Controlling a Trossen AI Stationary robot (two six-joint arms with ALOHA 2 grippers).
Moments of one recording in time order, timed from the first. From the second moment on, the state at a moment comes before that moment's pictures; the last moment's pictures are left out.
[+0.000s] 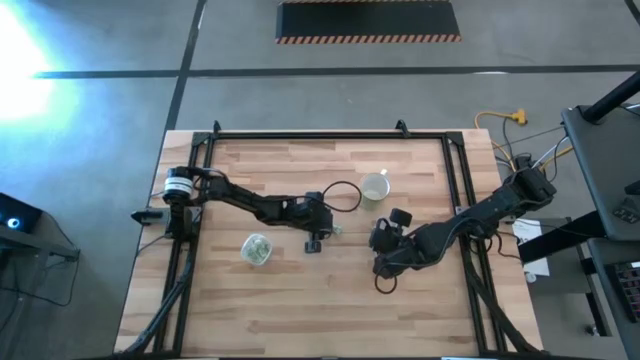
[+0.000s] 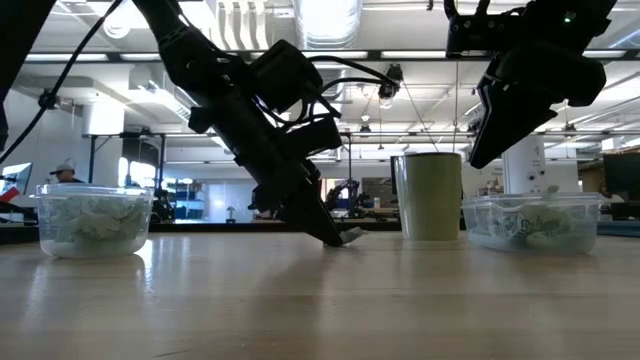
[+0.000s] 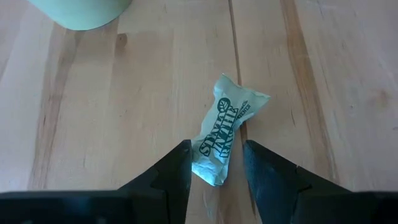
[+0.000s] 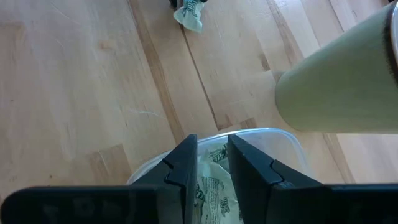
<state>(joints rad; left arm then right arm) 0.02 1.90 0.99 0.12 -0.06 0.11 0.44 1.56 0.98 -0.75 0.55 0.68</state>
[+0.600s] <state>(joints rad) 0.02 1.88 0.98 0.09 -0.06 0.11 0.44 1.56 0.97 -0.75 0.55 0.68</state>
